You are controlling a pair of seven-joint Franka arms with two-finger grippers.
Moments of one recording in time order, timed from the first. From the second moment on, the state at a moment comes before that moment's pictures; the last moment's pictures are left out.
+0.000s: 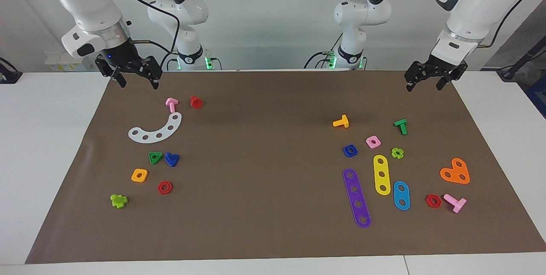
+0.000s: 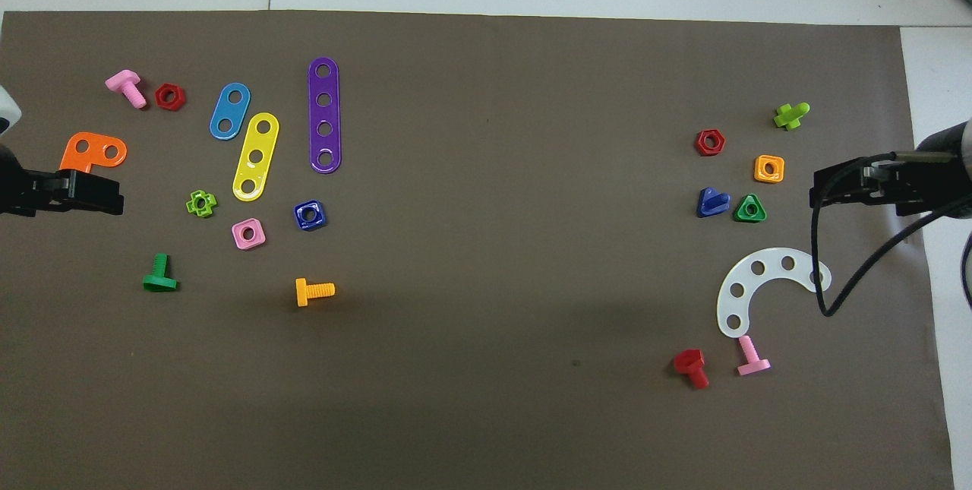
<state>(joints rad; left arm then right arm) -0.02 -0.06 -0.01 -1.72 0.01 1.66 0.01 0.05 -0.03 -0.02 -1.62 0.00 1.57 0.13</state>
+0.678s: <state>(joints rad) -0.02 -0.06 -0.01 -1.72 0.01 1.66 0.01 0.05 -0.04 -0.02 -1.69 0.00 1.68 0.16</state>
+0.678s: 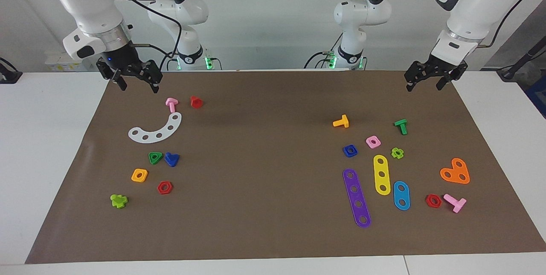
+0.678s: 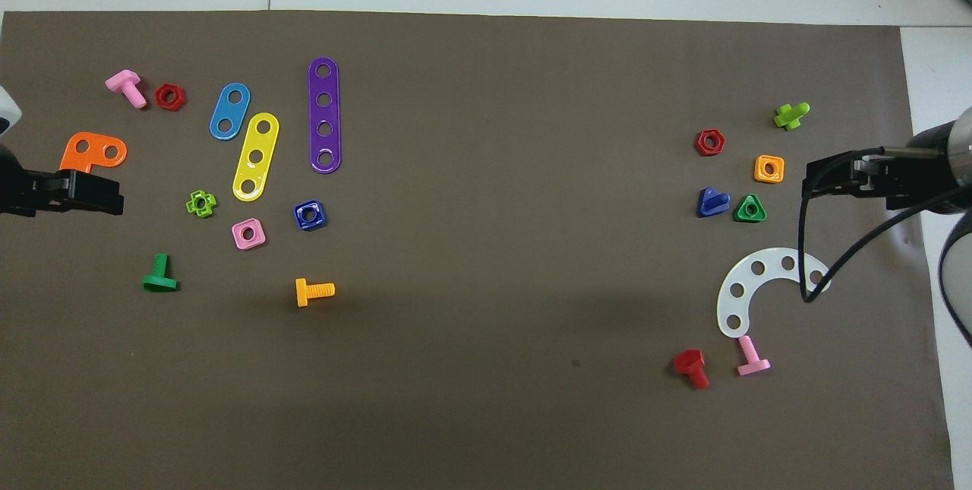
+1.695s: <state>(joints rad) -0.02 -0.06 -0.01 -1.72 0.01 1.66 0.01 0.06 0.24 -0.02 -2.03 0.05 2.36 -0.20</state>
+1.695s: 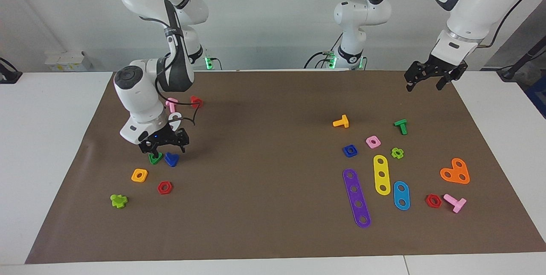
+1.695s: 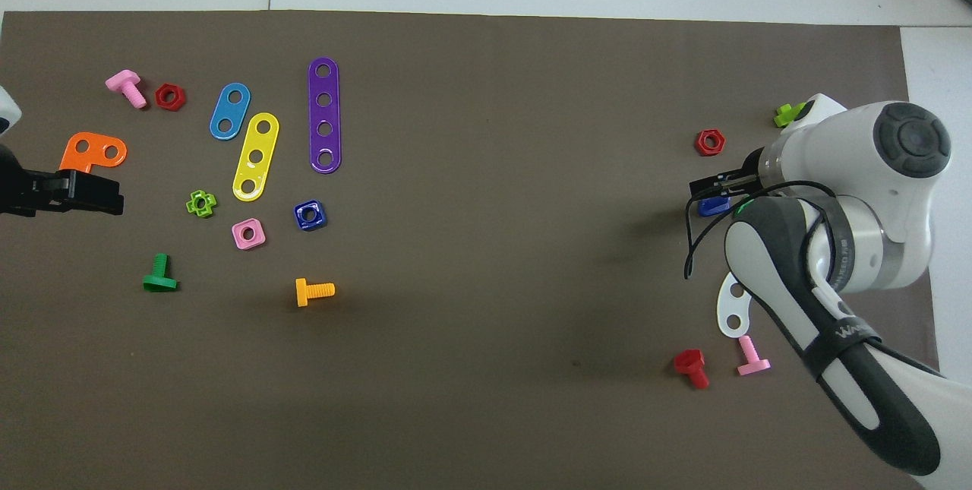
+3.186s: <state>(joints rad) -0.02 -0.06 -0.01 -1.72 0.01 1.66 0.01 0.04 0.26 -0.02 -2.06 0.07 2.40 -0.28</state>
